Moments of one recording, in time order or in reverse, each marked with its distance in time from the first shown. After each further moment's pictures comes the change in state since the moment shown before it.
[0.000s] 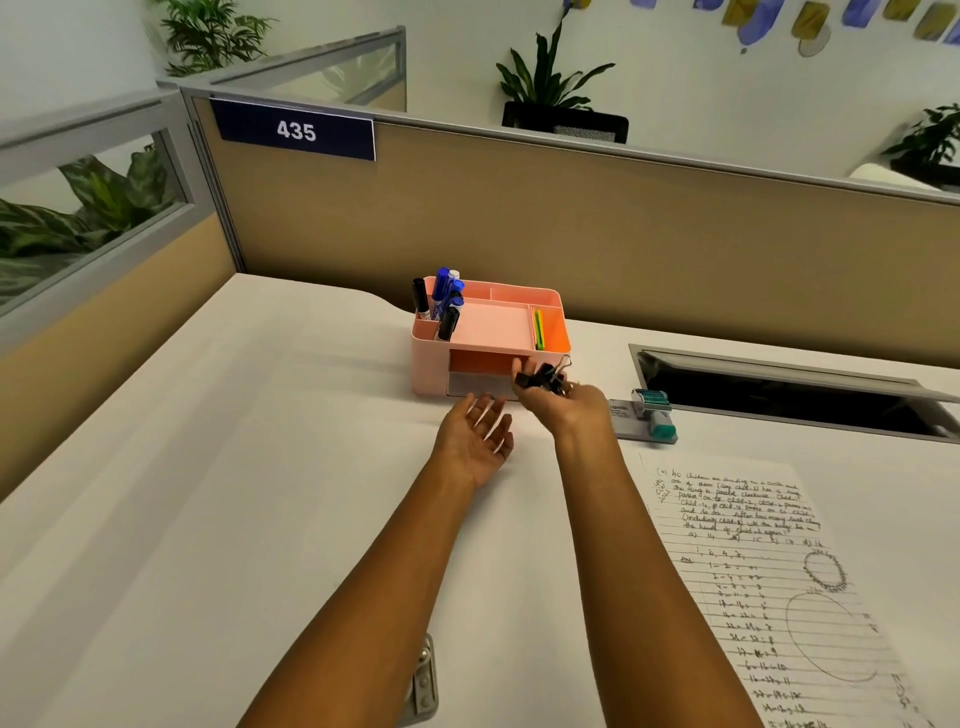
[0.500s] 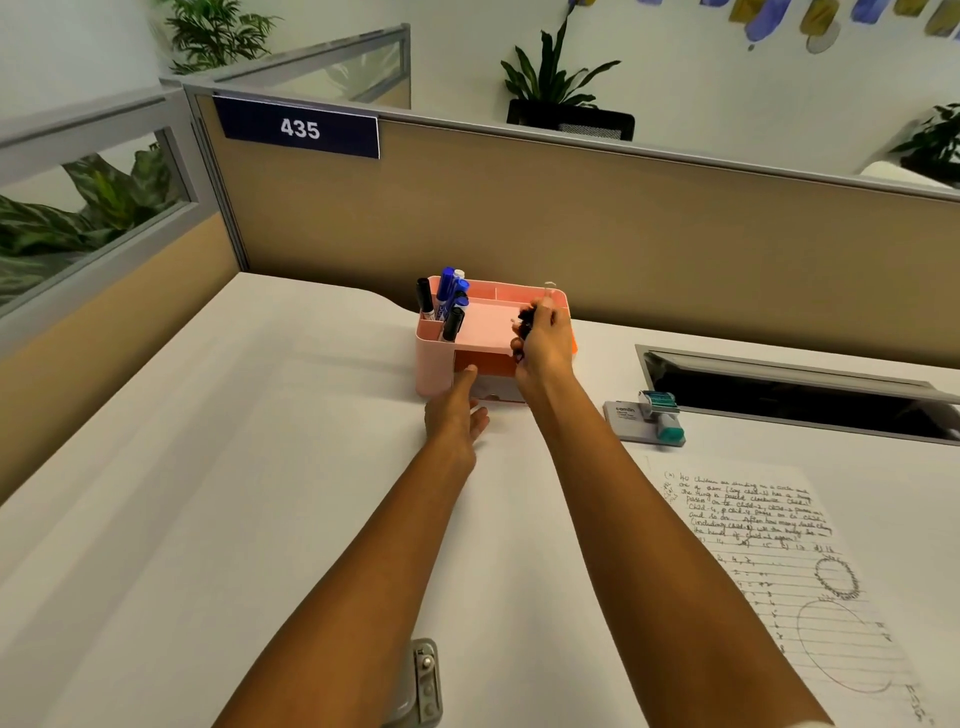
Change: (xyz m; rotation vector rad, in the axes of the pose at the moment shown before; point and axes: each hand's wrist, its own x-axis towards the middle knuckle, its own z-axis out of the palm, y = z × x) left_hand 0.000 0.023 0.010 0.273 0.219 0.247; right_hand 0.062 0.018 0.054 -0.670 0.000 -0.415
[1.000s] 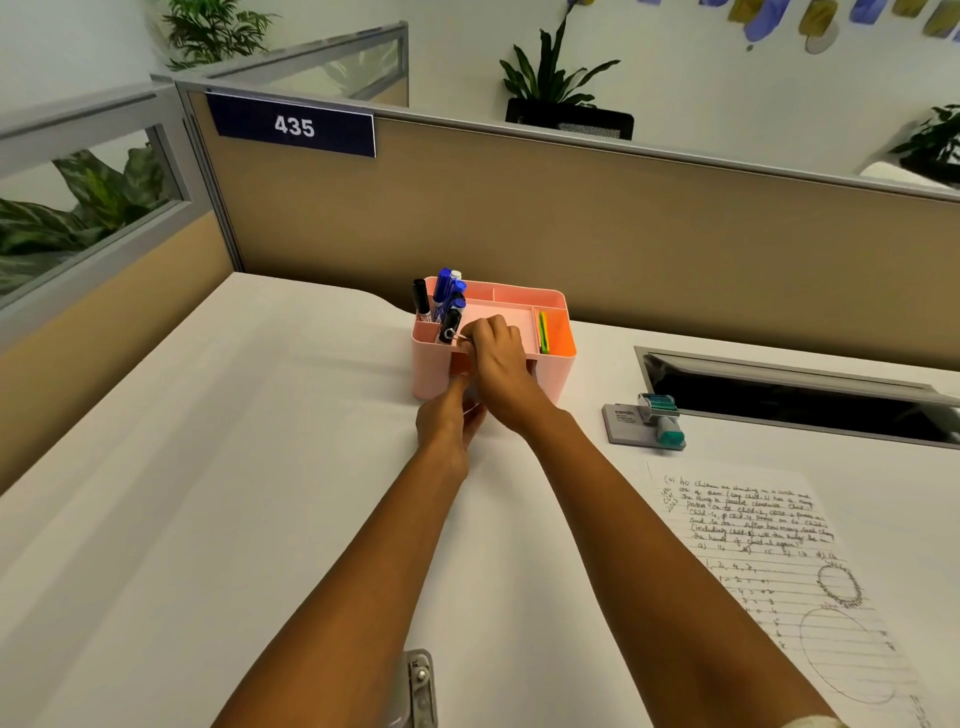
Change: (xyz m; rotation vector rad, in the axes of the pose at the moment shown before) left_hand 0.004 -0.002 -0.003 -0.034 -0.028 0.047; right_hand 0.004 0.035 -0.007 -1.290 -0.407 -0.744
